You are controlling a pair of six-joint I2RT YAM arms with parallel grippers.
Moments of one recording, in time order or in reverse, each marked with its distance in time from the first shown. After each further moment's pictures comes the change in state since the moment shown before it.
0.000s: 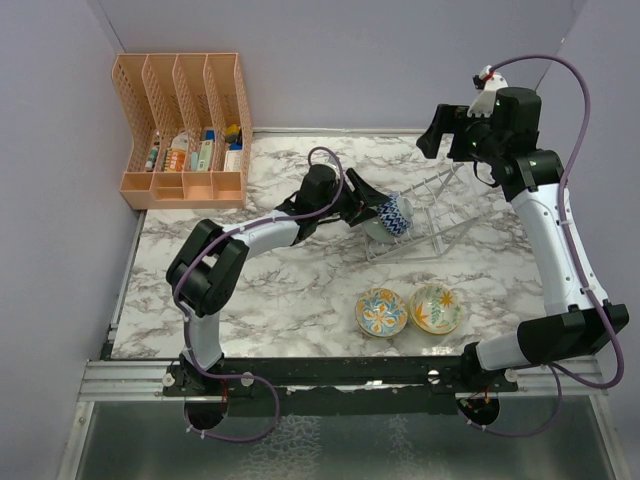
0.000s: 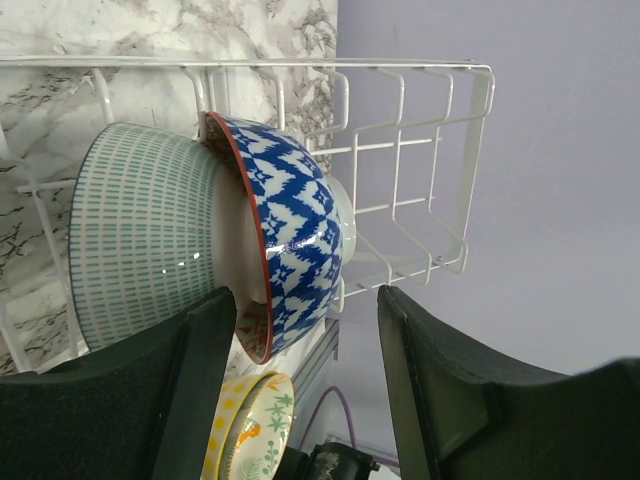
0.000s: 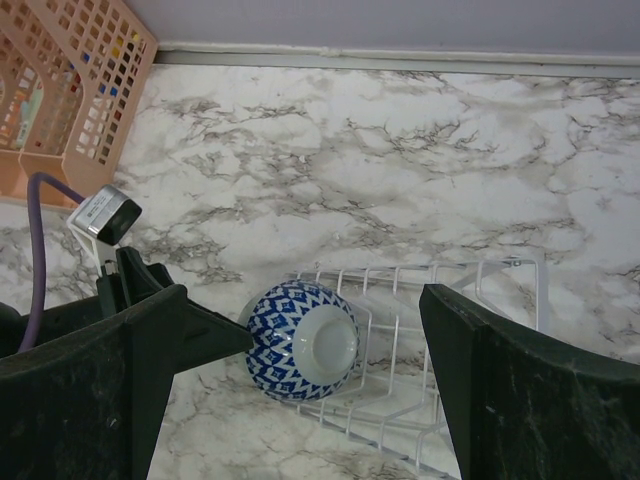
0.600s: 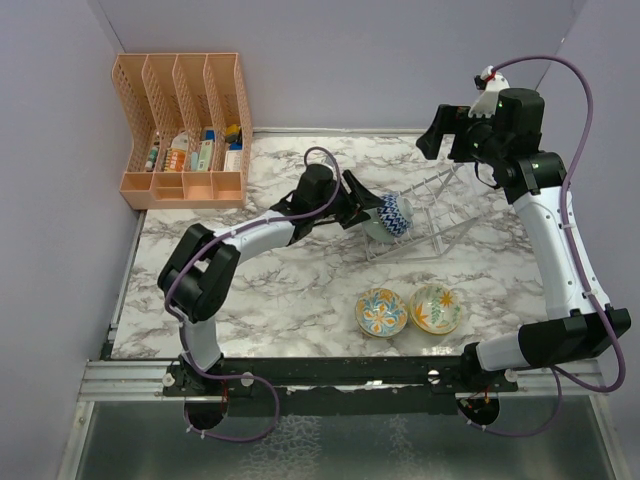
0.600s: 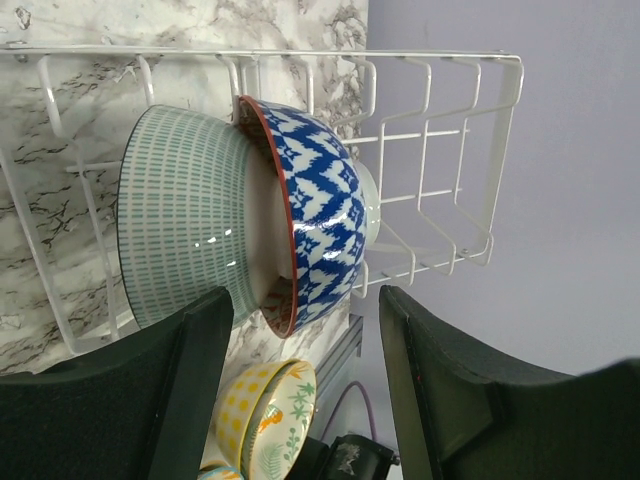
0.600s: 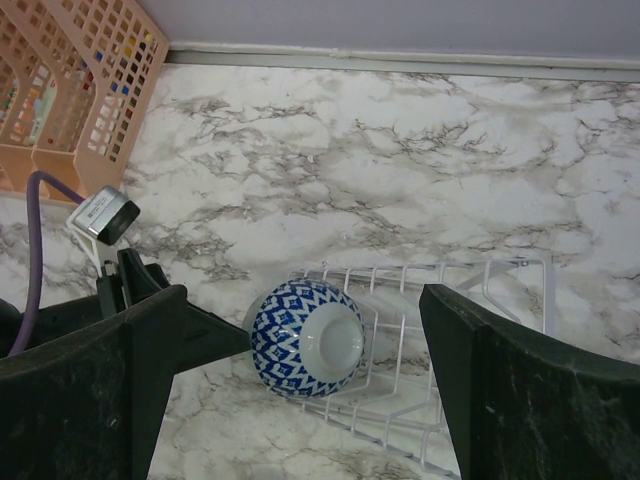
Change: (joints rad) left arm 0.003 -0.049 -0.014 -0.091 -0.010 0.054; right arm 0.000 -0.016 -0.006 0.002 -0.019 0.001
